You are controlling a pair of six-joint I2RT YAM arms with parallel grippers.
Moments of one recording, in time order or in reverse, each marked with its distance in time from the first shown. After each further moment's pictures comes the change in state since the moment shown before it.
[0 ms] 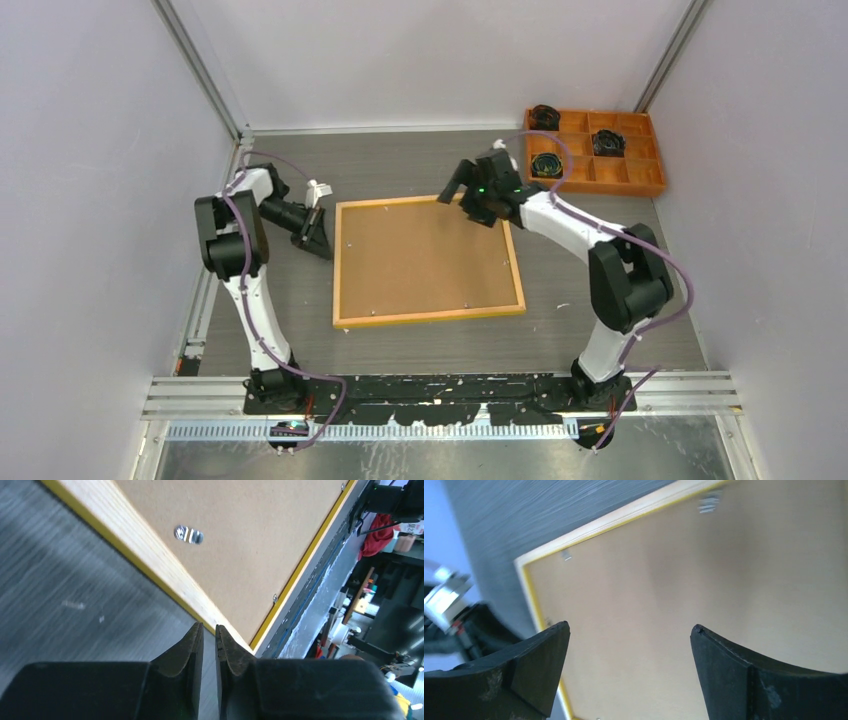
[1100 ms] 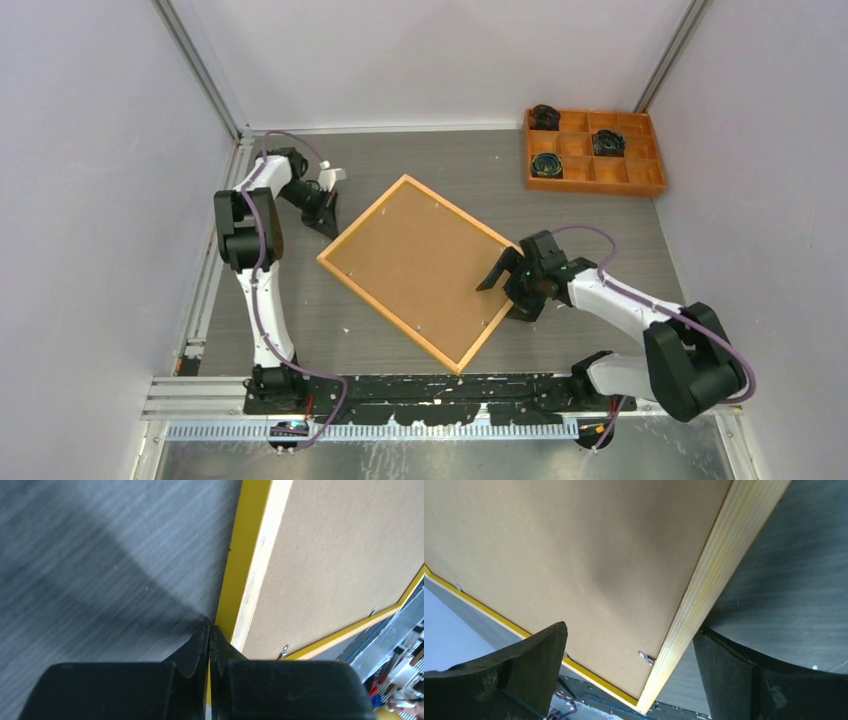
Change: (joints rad) left arm -0.111 0.120 0.220 0.187 -0.182 -0.238; right arm -0.014 -0.520 -0.696 -0.111 -0.169 0.201
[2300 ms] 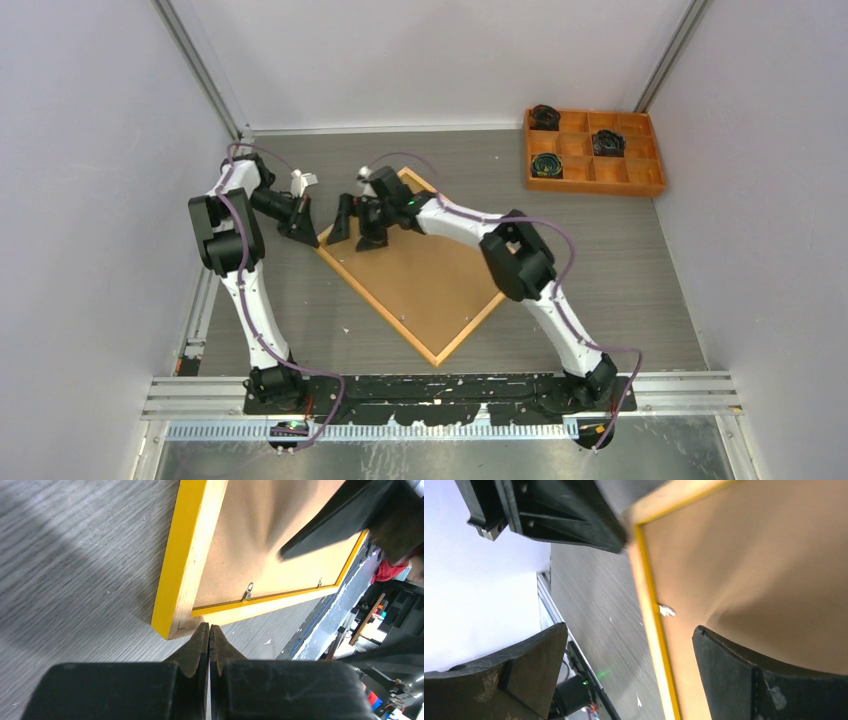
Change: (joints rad) left arm 0.171 -0.015 -0.039 -0.202 0.119 0.152; right arm 0.382 1.264 1.506 0.129 -0.363 -0.285
